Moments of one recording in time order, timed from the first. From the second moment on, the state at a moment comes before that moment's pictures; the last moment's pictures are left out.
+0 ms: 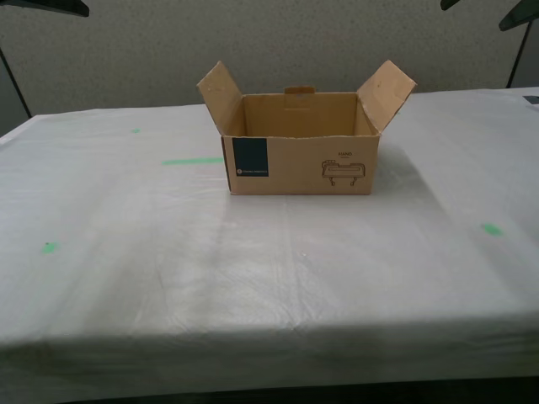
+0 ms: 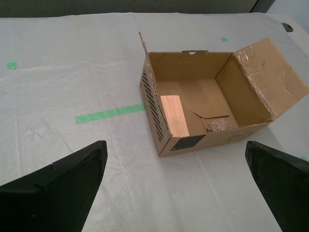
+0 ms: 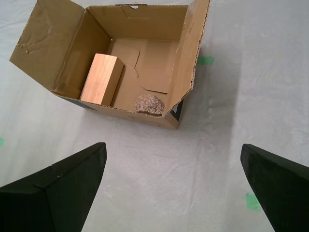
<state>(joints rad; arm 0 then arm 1) 0.22 1.12 0.98 -0.74 -0.23 0.20 -0.43 1.02 0.88 -0.48 0.09 -0.22</state>
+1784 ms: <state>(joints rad) 0.22 1.12 0.98 -0.74 -0.23 0.20 -0.43 1.02 0.88 -0.48 0.09 -0.22</state>
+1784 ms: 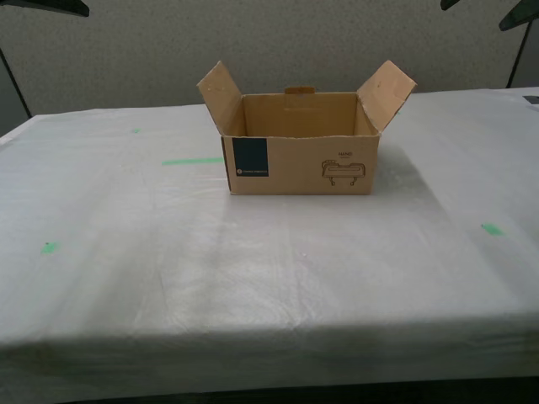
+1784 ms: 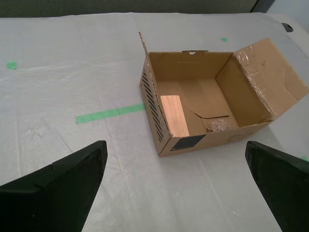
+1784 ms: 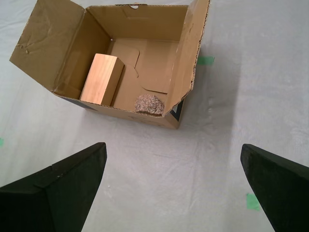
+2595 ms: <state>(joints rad) 0.22 1.12 0.98 -0.74 -0.23 0.20 -0.43 1.02 0.88 -0.48 0.09 -0.22</state>
